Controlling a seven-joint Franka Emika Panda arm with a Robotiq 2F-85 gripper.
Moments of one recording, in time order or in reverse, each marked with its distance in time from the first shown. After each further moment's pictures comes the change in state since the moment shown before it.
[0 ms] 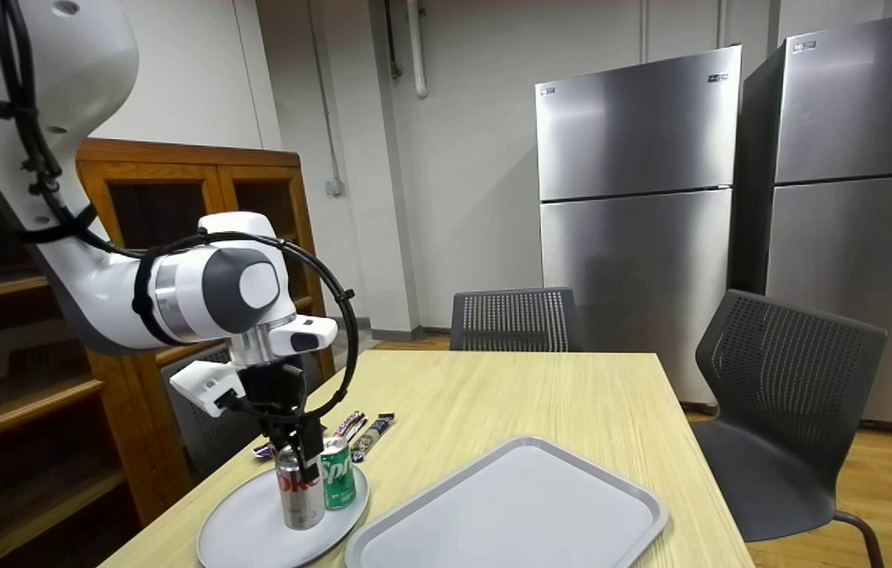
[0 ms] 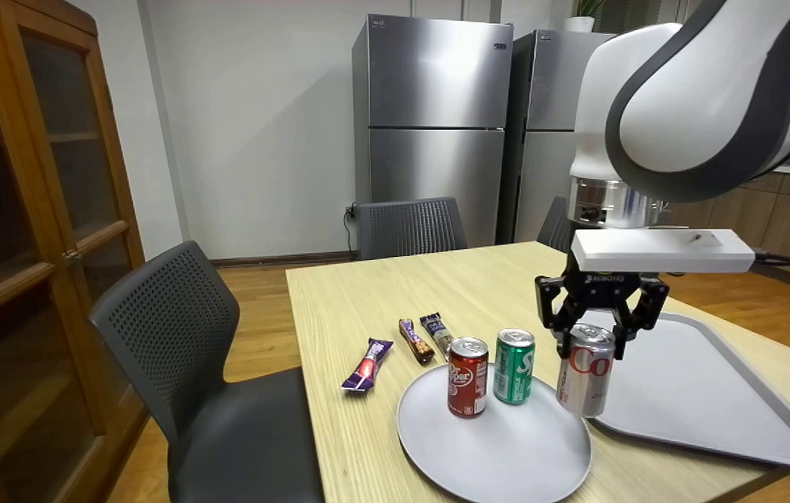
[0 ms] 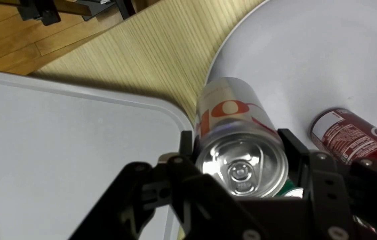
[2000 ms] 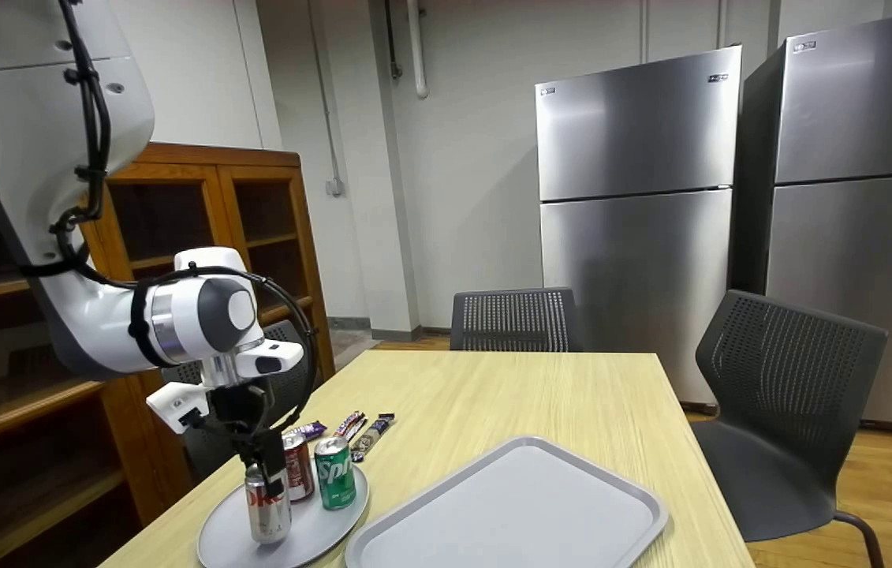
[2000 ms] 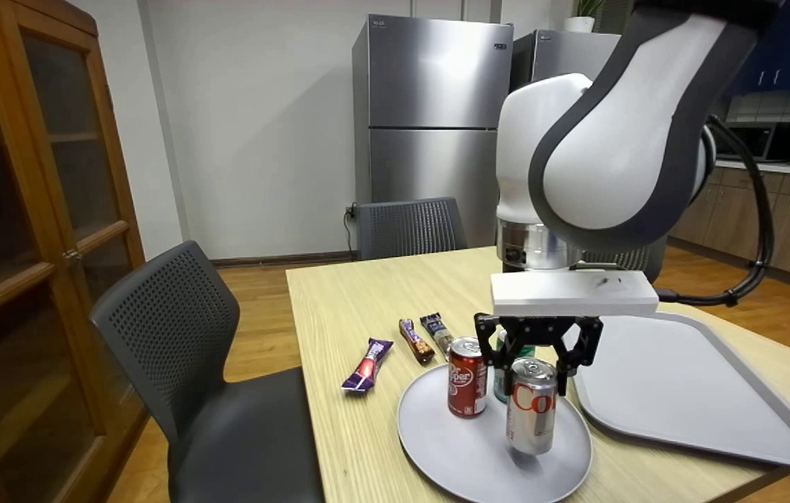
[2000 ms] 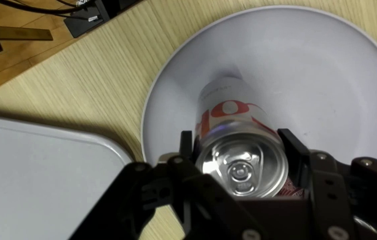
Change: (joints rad) arm 0.149 0.196 0.015 0.132 -0.034 0.000 0.214
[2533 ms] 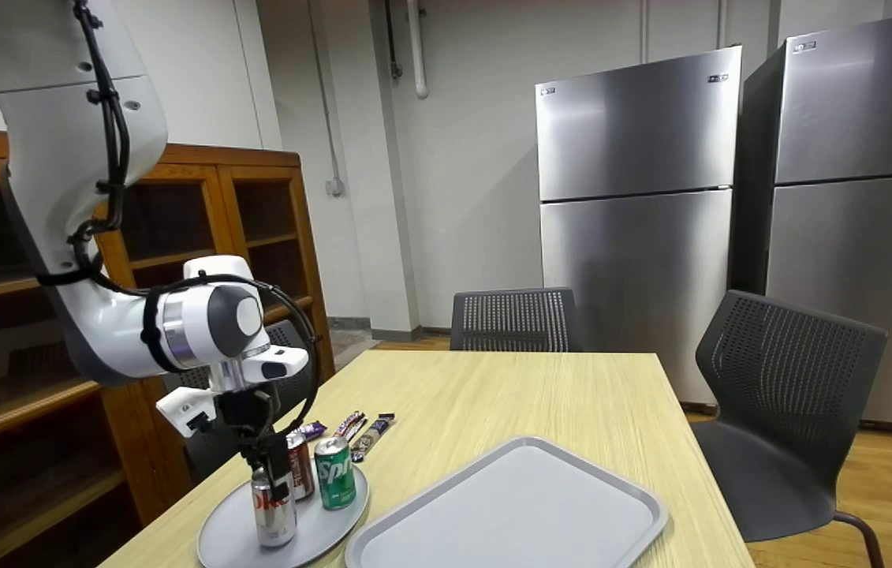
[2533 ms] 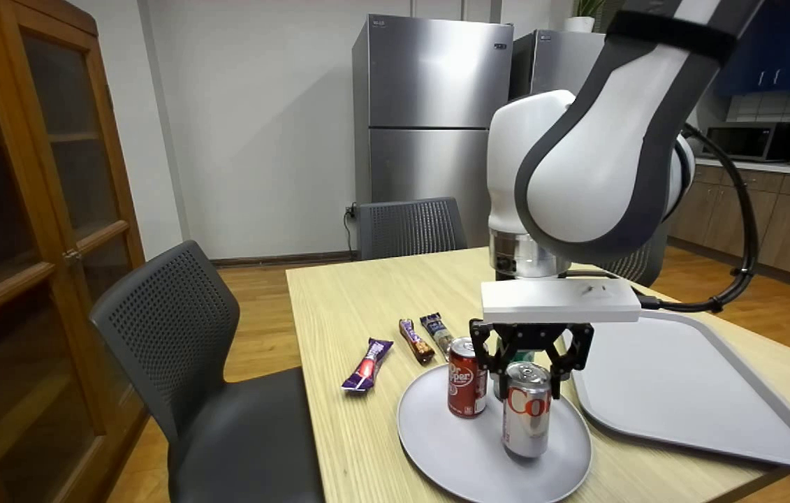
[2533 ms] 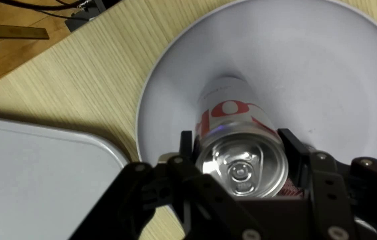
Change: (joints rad) arm 0.037 0.057 -0.039 0.044 0.000 0.000 0.016
